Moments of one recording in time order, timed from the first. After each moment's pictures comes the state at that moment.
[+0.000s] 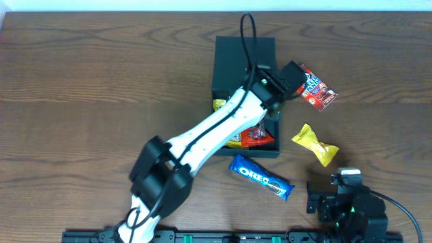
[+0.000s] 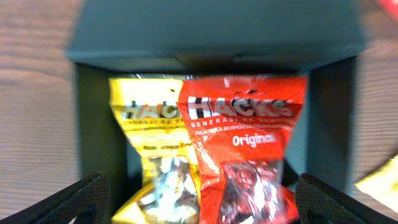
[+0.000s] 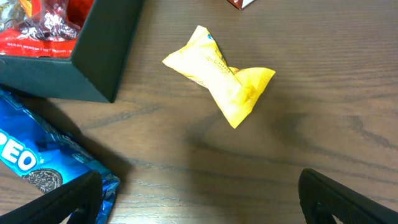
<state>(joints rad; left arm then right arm) -0.85 2.07 1.91 -1.16 -0.33 -0.71 0.07 0.01 0.36 -1.07 0.00 0.04</state>
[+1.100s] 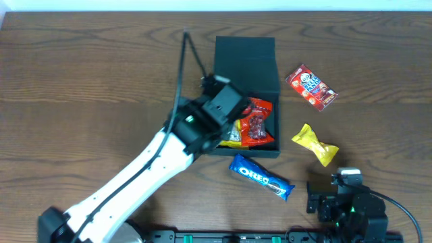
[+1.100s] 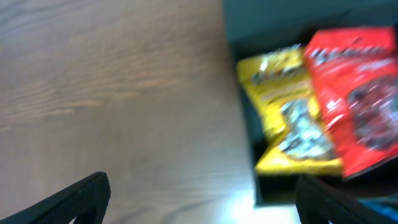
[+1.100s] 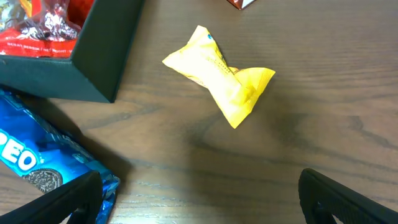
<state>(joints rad) -0.76 1.46 1.33 -1.04 -0.45 -0.39 0.07 0.01 0.36 -1.07 0.00 0.04</state>
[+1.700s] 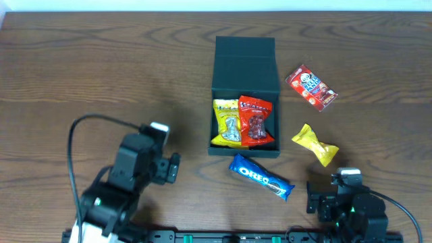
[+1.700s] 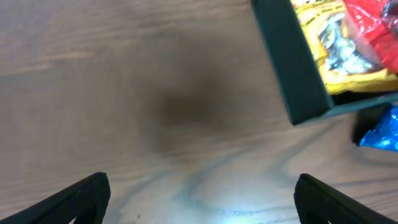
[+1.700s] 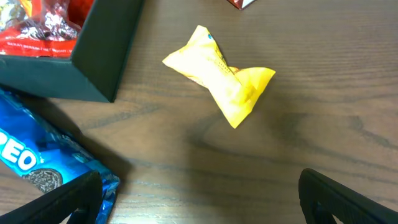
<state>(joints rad) -0.35 0.72 0.63 -0.78 -0.05 -0.04 0.07 0.01 0.36 -1.07 0.00 0.04</state>
